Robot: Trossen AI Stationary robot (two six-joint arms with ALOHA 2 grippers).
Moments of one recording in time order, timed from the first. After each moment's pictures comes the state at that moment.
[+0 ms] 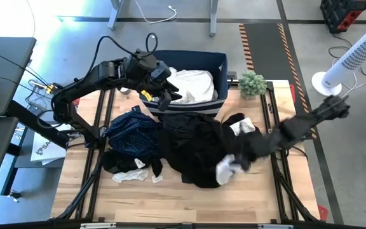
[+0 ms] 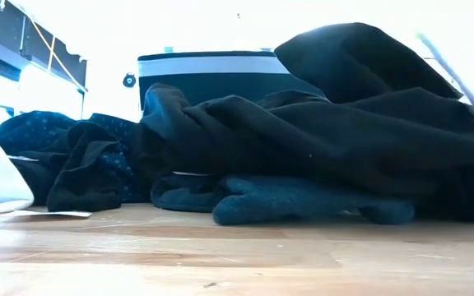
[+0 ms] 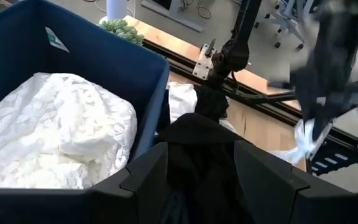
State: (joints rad) left arm 0.22 1.57 1.98 -0.98 0.07 -0.28; right arm 0.46 1.11 1.13 -0.73 0.07 1.25
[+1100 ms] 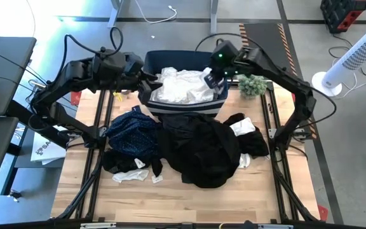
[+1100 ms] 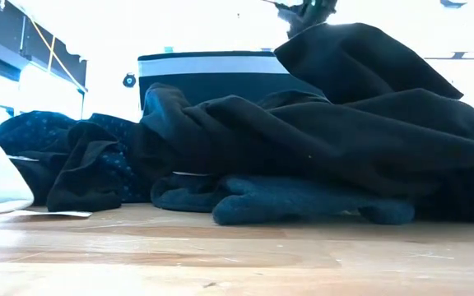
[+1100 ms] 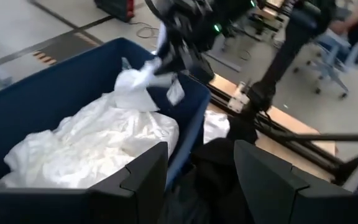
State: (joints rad) left arm 0.16 1.40 1.98 -1.06 -0.22 -0.40; right arm -0.50 1.70 1.91 -1.17 0.17 0.22
